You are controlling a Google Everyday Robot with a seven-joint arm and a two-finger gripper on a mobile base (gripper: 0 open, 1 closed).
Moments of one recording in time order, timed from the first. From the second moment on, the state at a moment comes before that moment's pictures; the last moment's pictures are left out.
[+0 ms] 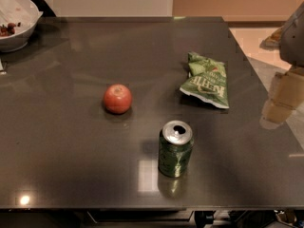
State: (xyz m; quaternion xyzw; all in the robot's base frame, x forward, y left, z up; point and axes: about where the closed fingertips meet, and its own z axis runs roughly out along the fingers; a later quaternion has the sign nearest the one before) arm 0.438 -0.217 0.976 -0.60 0.78 -0.03 0.16
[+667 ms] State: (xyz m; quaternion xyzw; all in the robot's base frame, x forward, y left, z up) arm 0.435 -0.204 0.974 -0.62 0.77 -0.01 0.17
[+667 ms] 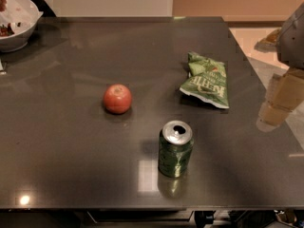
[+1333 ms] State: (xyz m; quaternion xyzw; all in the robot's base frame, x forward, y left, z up) arm 0.419 -0.159 0.951 -0.66 0.72 0.08 0.21
